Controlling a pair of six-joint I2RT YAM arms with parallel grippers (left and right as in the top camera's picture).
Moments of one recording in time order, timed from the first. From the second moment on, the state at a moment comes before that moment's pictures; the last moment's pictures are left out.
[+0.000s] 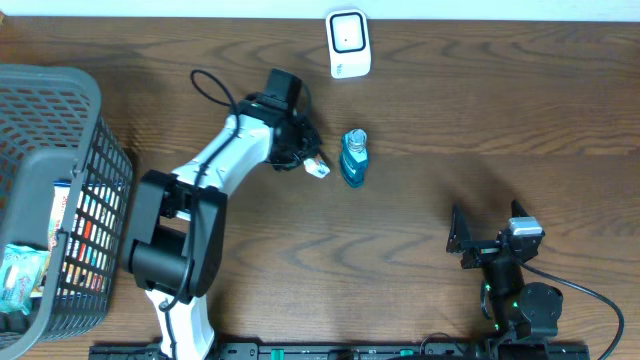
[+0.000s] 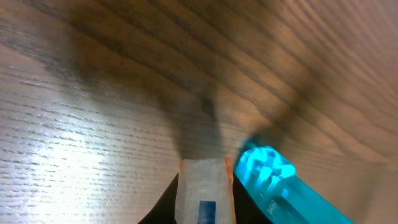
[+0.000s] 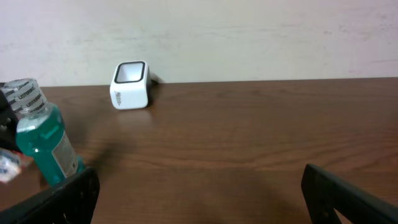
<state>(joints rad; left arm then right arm) -0.36 1.99 1.38 -0.62 0.28 -0.84 0.00 0.01 0.01 -0.06 -0.10 0.09</state>
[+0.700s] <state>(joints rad) -0.50 1.99 1.38 -0.62 -0.02 -0.91 0.00 0.01 0.01 -0.06 -0.10 0.09</state>
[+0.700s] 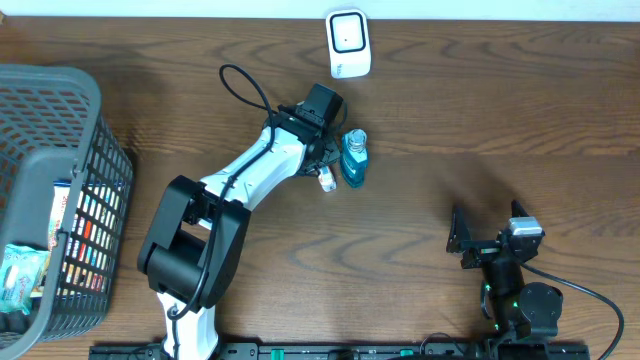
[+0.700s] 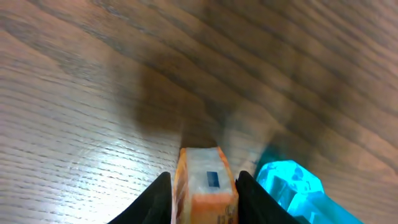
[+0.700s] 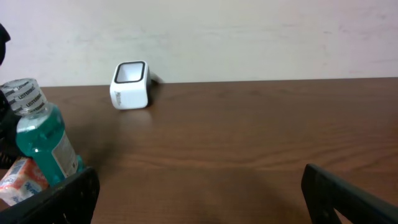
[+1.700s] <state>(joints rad) -0.20 1.45 1.38 -0.85 -0.04 -0.75 0.00 0.01 0.01 -0.06 -0.10 0.09</state>
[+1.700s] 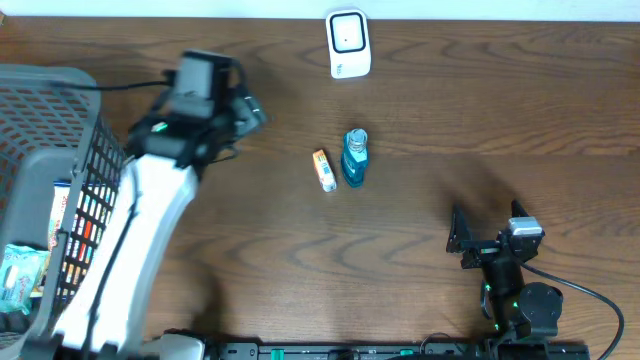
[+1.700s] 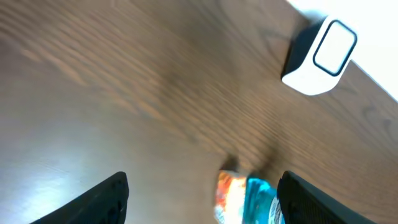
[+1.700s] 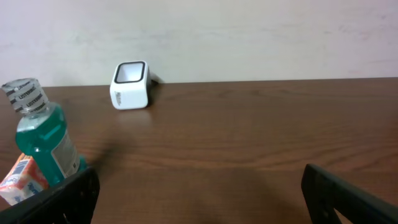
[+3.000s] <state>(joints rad) 0.52 0.98 1.38 -1.14 -0.43 -0.98 0.00 0.01 0.01 -0.06 -0.10 0.09</state>
